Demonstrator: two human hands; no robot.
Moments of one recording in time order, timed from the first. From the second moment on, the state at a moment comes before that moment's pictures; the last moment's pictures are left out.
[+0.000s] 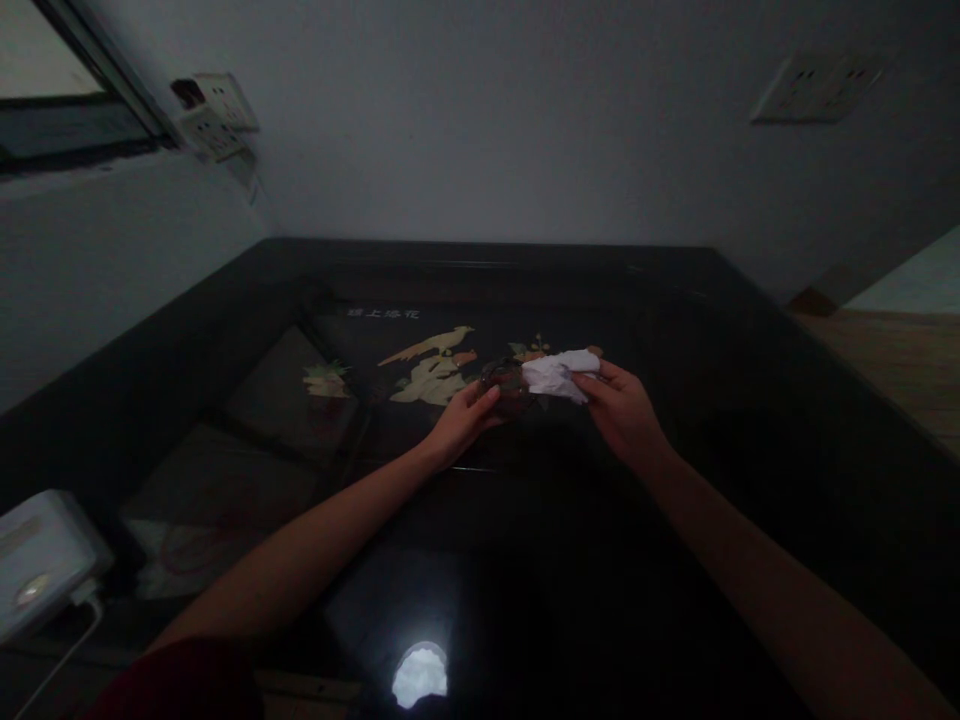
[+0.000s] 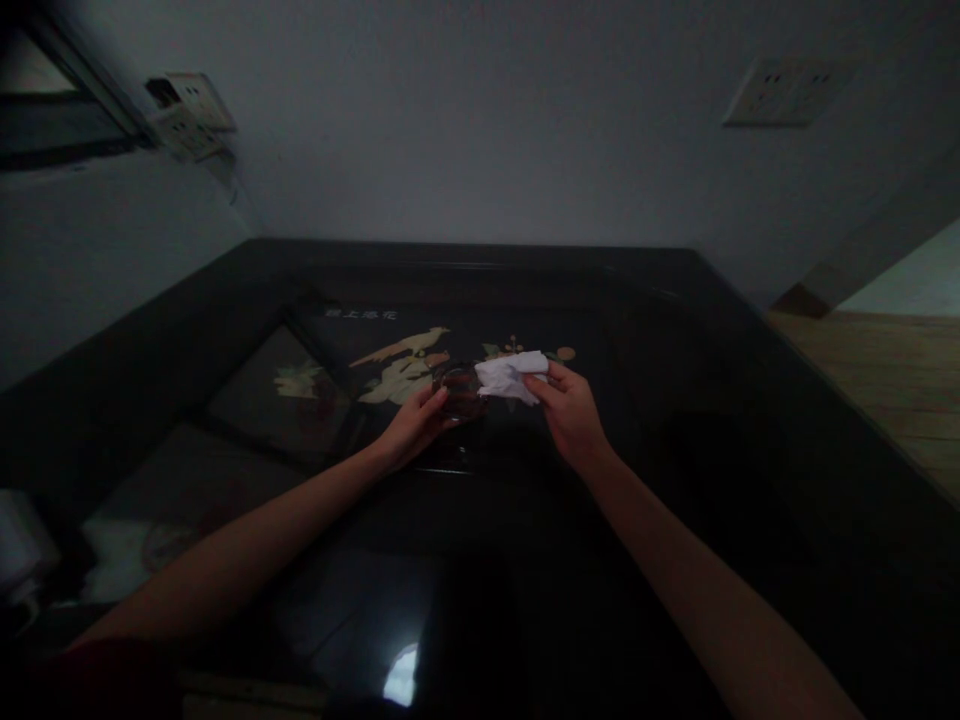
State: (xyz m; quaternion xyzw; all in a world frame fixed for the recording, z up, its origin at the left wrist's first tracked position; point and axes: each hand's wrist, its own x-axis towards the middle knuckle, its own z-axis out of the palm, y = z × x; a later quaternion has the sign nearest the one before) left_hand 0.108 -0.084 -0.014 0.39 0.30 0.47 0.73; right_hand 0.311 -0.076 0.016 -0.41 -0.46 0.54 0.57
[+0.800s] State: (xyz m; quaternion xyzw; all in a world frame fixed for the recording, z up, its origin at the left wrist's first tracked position) left_hand 0.104 -0.081 -0.012 0.33 0.20 0.40 0.83; right_hand 0.294 -0.087 -0.014 -0.40 -0.53 0.55 0.52
